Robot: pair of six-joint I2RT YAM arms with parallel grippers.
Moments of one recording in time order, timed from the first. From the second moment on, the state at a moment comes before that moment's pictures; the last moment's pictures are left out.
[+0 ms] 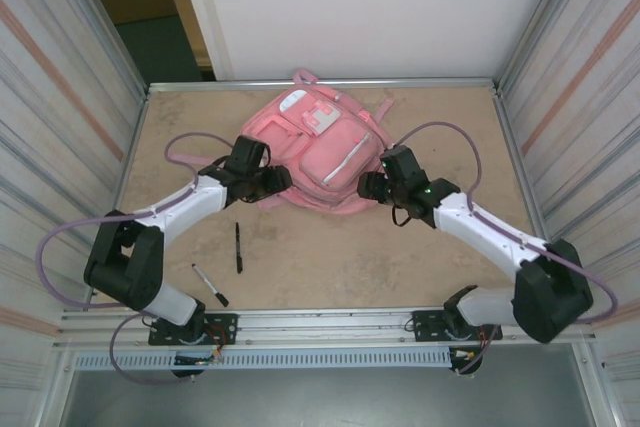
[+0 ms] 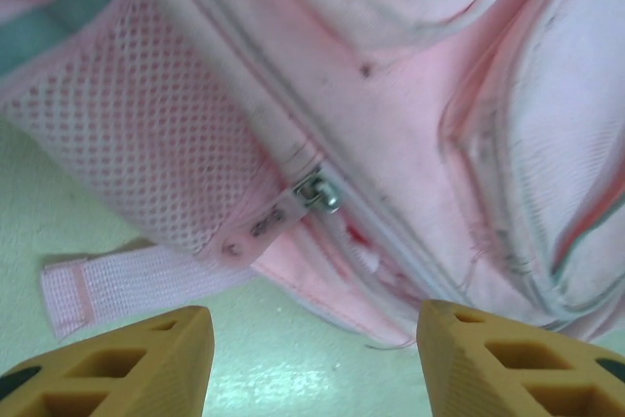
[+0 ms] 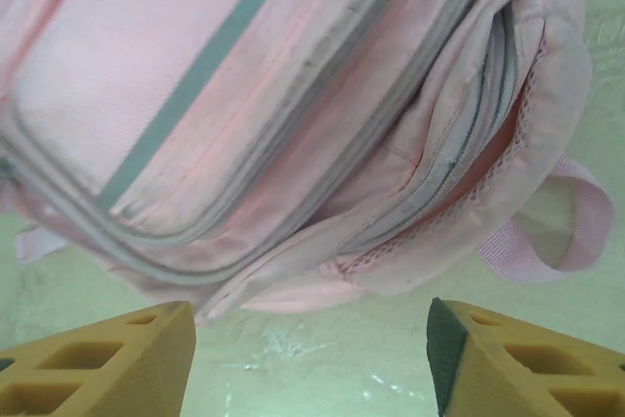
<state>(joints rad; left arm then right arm) -0.45 1.51 0.96 -0.37 0.12 -0.72 0.59 1.26 0.85 -0.40 0.10 0.64</state>
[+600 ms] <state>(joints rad) -0.40 1.68 1.06 -0.36 0.16 -0.74 0.81 1.38 0.86 -0.39 0.09 0.68</state>
